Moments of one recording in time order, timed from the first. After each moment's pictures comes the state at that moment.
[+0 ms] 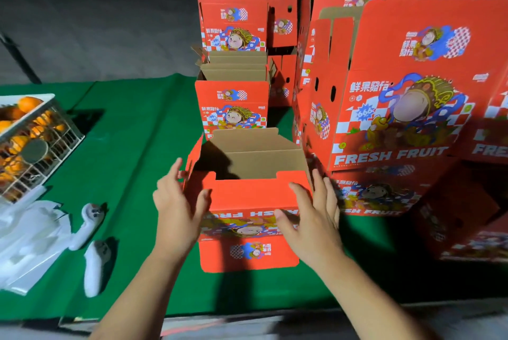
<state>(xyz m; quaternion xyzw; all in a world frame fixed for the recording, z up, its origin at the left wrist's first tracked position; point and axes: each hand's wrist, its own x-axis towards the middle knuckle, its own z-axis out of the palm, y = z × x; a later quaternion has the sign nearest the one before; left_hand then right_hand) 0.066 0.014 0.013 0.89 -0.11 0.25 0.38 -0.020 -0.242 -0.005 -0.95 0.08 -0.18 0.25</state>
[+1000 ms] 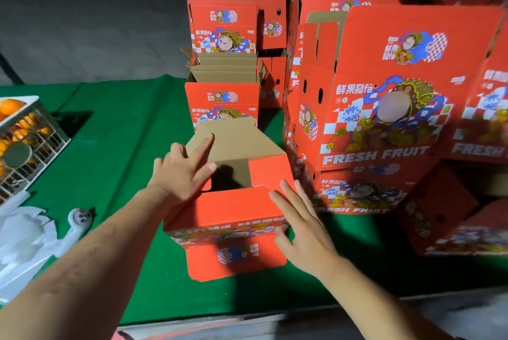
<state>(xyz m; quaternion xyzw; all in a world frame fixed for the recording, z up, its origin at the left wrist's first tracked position) 0.147 0.006 0.063 0.98 -0.19 0.05 0.10 -0.027 -0.264 -0.019 -0.93 -0.11 -0.20 0.28</state>
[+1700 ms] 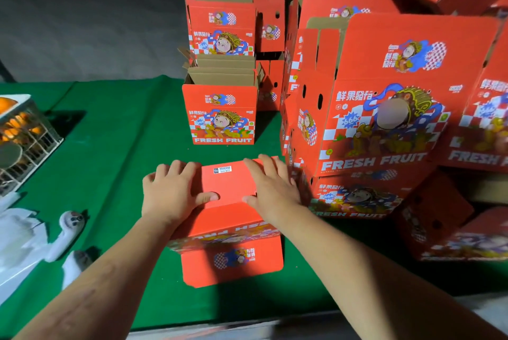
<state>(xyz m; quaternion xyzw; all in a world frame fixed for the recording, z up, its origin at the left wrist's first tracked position) 0.126 0.011 0.034 0.98 -0.14 0.13 0.01 0.063 -0.221 0.048 -0.99 0.02 -0.02 0.15</state>
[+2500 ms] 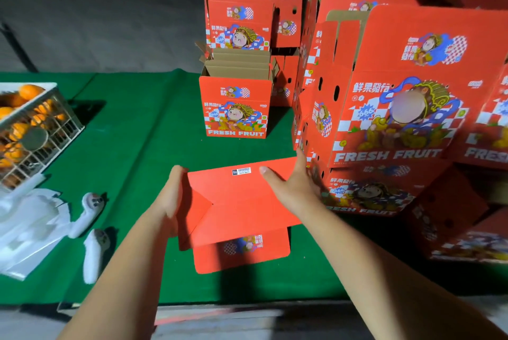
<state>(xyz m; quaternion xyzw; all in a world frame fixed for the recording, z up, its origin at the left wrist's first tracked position) 0.075 0.023 0.054 0.63 0.14 -0.28 0.71 0.047 -0.229 0.039 -0.88 0.23 -0.04 0.41</state>
